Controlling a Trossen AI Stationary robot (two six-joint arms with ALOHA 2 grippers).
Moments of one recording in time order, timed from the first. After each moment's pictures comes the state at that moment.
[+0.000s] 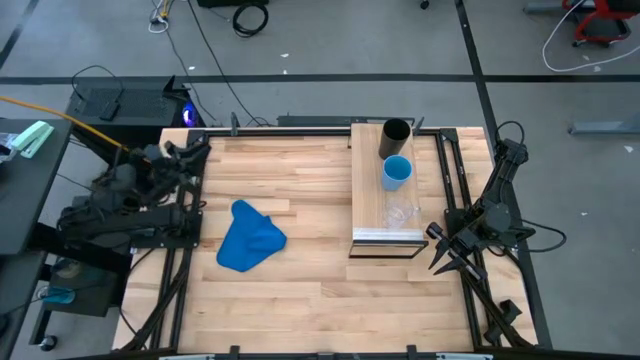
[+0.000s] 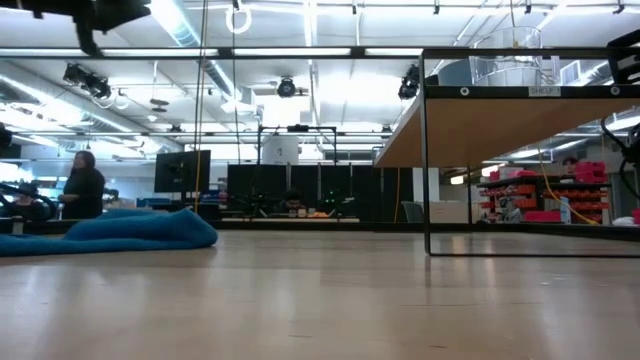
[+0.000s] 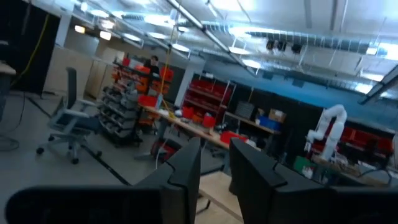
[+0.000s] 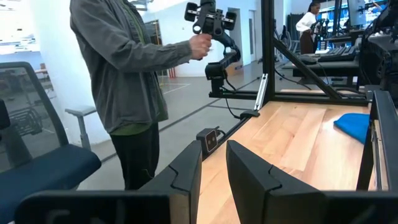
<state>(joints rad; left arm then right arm) 0.15 0.12 0.45 -0.02 -0.52 -0.21 0.99 0.10 0.01 0.10 0.35 0.12</state>
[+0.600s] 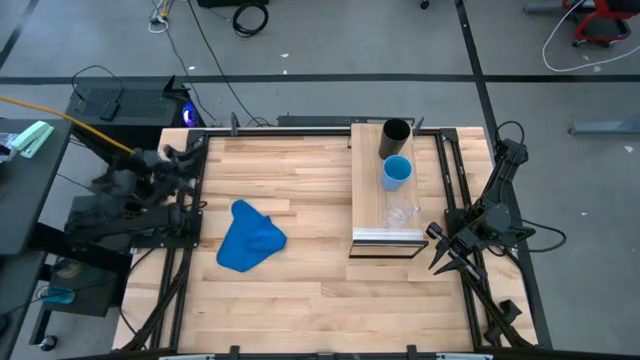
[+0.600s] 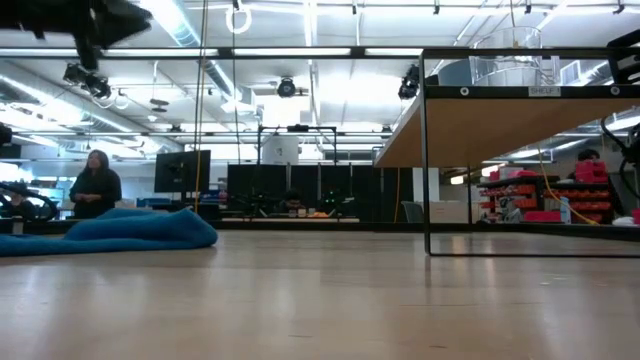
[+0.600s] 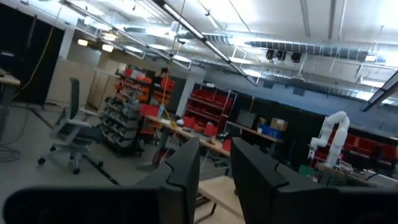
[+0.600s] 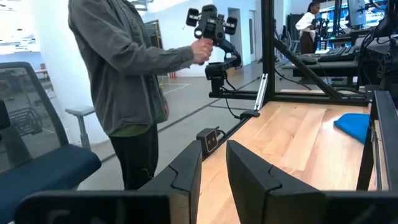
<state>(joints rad) 0.15 0.00 0.34 0.03 -0.53 -0.17 0.99 0.10 0.01 0.10 0.35 0.12</state>
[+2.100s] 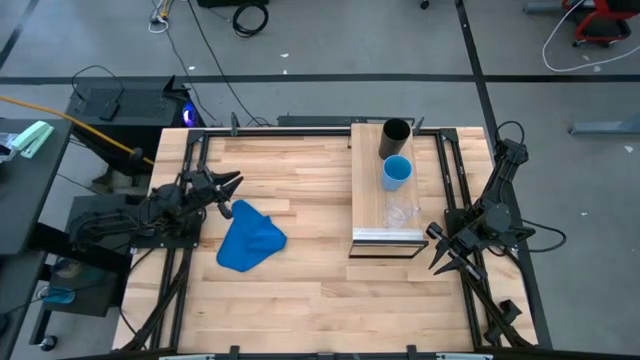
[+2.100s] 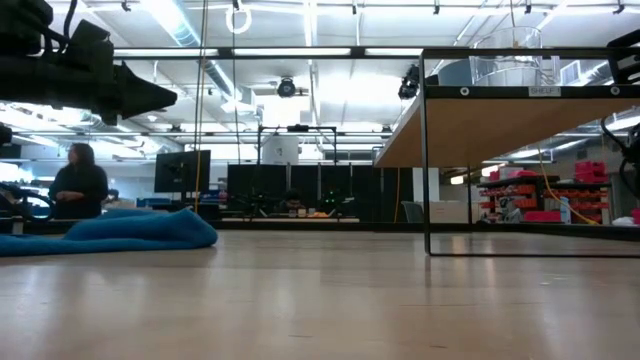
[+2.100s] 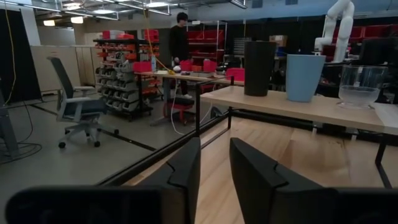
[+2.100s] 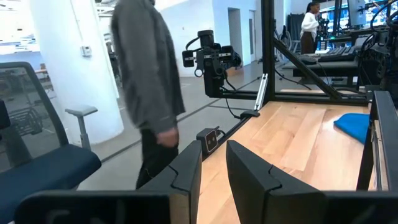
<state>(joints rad) 0.15 0.01 0.01 0.09 -0.42 0.01 0.99 0.10 0.01 0.10 0.35 0.12</state>
